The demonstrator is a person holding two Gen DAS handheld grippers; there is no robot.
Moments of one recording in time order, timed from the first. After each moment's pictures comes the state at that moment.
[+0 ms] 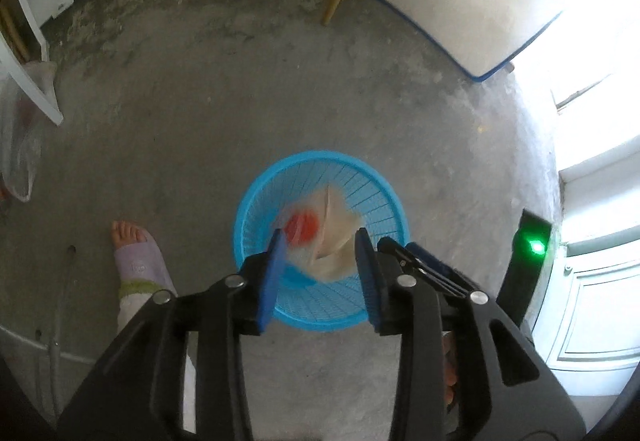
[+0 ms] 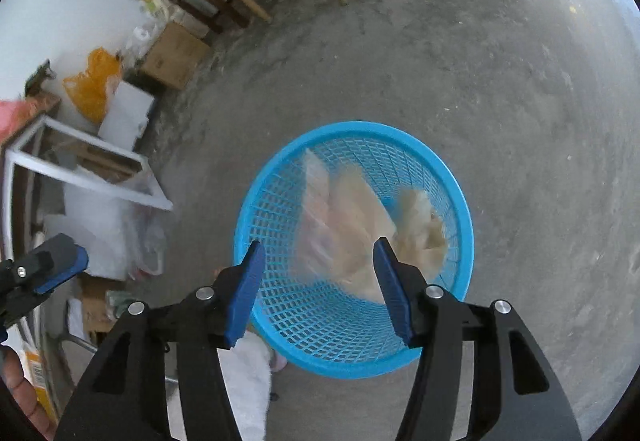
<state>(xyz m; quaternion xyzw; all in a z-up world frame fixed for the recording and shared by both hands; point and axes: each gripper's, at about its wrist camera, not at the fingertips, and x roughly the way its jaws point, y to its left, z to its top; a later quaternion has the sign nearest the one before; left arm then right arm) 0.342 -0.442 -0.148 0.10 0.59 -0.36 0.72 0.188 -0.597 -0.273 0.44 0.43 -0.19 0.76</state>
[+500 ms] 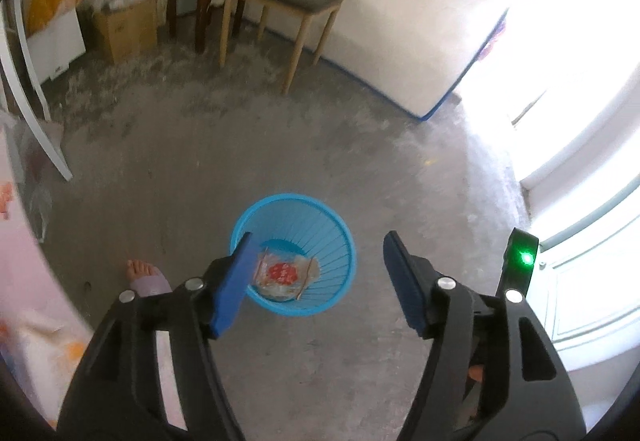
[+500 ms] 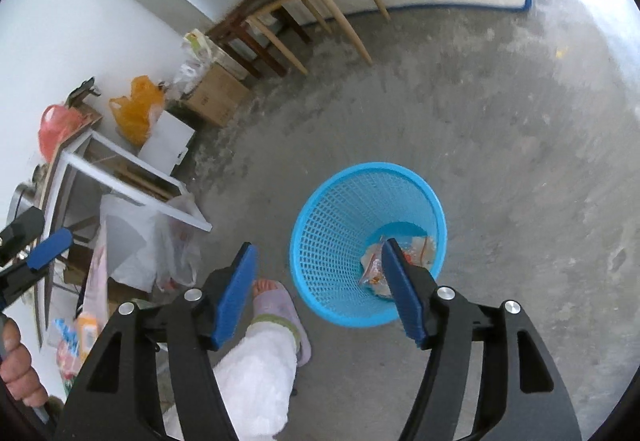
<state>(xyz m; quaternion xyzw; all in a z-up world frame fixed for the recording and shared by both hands) 0.266 -0.365 0.000 0.07 0.48 -0.44 0.76 0.092 -0.548 -0.140 0.40 0.35 -0.19 0.82</state>
